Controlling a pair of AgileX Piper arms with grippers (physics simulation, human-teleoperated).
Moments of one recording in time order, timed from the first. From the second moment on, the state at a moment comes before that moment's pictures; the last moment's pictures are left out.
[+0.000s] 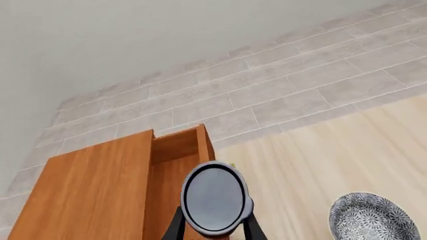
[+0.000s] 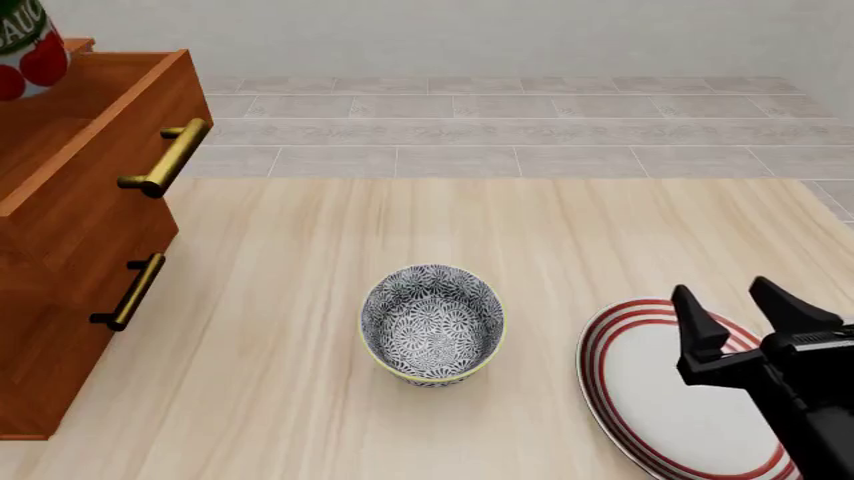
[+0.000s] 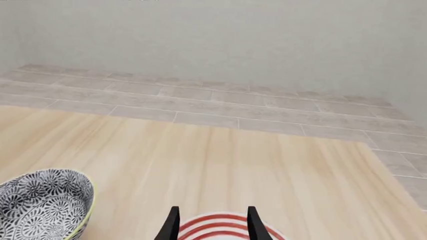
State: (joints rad) left arm -0.08 0.84 -1.28 0.75 0.26; right arm 0.07 1.02 0.00 -0.92 -0.07
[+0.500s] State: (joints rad) left arm 0.06 0.84 -1.23 0.77 0.29; right arm 0.07 1.18 0.00 -1.08 -0.06
